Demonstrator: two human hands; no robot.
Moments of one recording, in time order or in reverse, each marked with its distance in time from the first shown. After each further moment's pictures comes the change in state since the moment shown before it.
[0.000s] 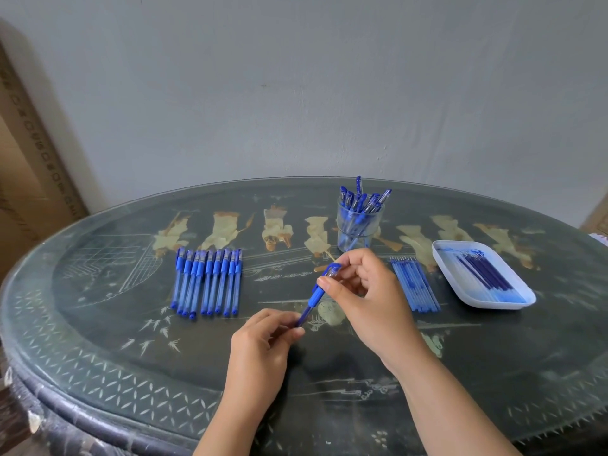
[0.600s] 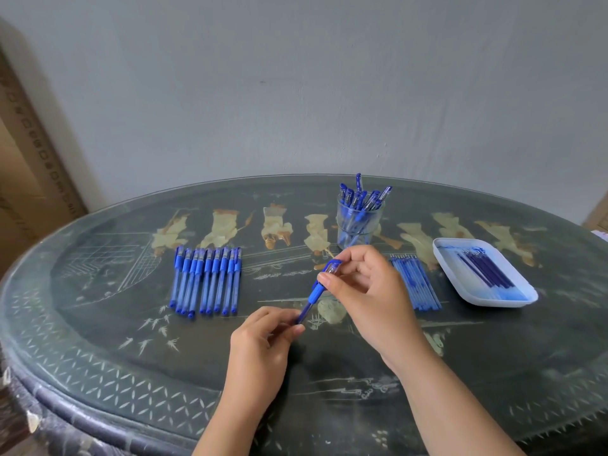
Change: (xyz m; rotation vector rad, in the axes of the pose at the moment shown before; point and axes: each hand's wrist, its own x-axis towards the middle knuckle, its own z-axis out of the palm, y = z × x) left_hand 0.001 0.002 0.002 -0.010 0.021 0.015; right_hand 0.002 -0.002 0.000 0.153 -0.009 0.035
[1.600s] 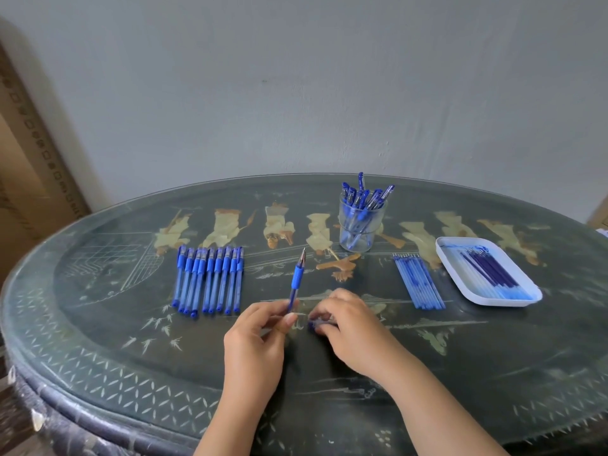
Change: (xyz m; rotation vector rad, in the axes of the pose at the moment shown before) left_hand 0.000 0.001 -0.002 -0.097 0.081 -0.134; right_hand 0.003 0.058 0.009 -0.796 -0.366 -0.120
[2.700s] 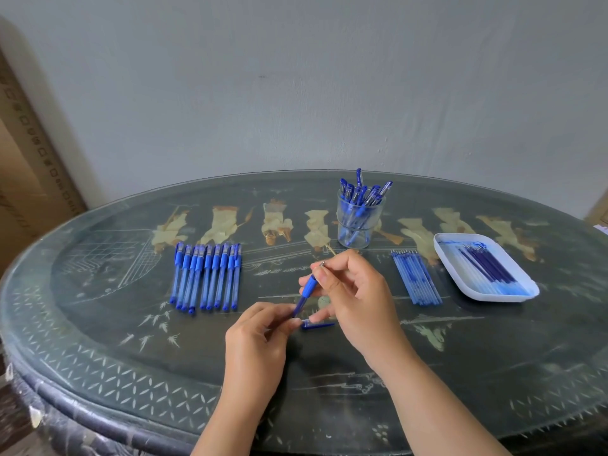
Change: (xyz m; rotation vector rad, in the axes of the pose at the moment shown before) left_hand 0.000 0.000 0.001 0.156 -0.025 0.144; right_hand -0.009 -0.042 -0.030 0.878 0.325 0.025
